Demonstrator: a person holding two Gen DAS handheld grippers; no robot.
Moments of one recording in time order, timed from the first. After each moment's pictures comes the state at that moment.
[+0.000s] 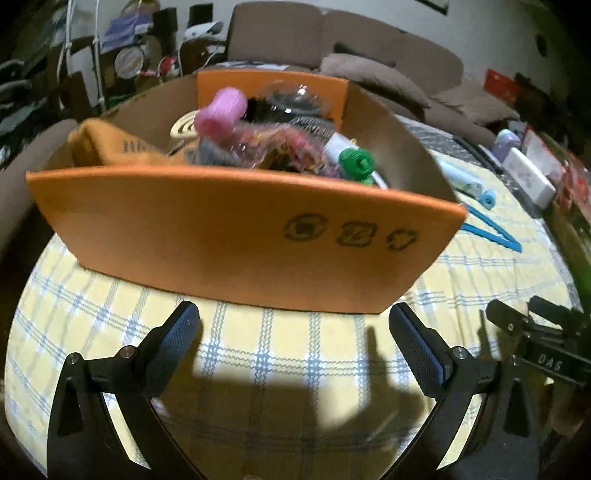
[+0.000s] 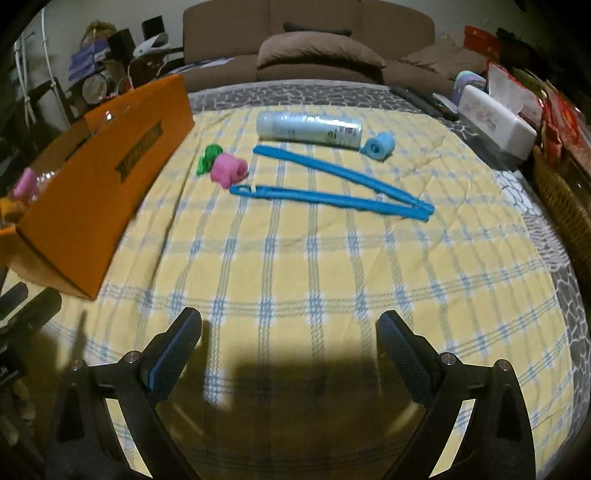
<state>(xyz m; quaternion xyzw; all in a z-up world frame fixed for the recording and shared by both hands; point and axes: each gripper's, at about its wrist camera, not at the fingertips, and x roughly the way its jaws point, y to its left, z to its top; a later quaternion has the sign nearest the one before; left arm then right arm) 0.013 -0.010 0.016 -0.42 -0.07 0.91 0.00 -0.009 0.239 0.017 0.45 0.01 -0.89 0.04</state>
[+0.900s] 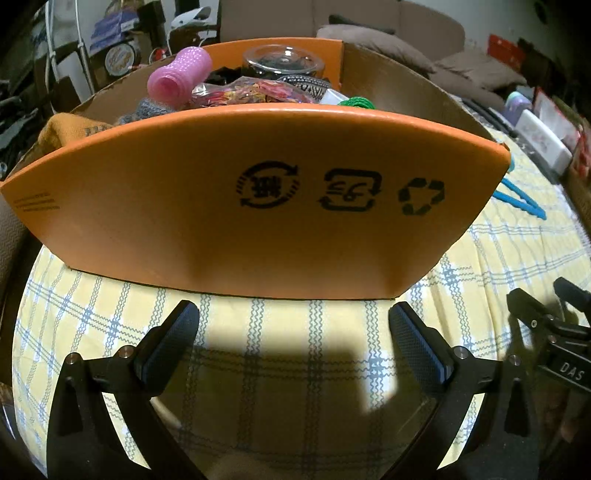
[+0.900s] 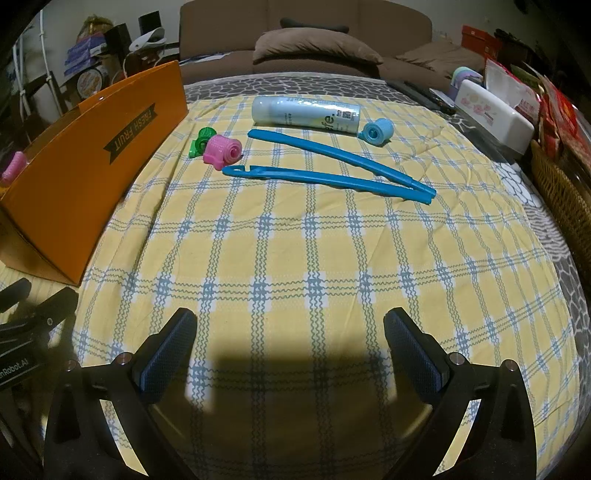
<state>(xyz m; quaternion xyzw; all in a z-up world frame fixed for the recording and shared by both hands) -0.004 0.011 -0.008 -0.46 -0.02 0.89 -0.01 -0.009 0.239 0.002 0.46 0.02 -0.89 0.03</state>
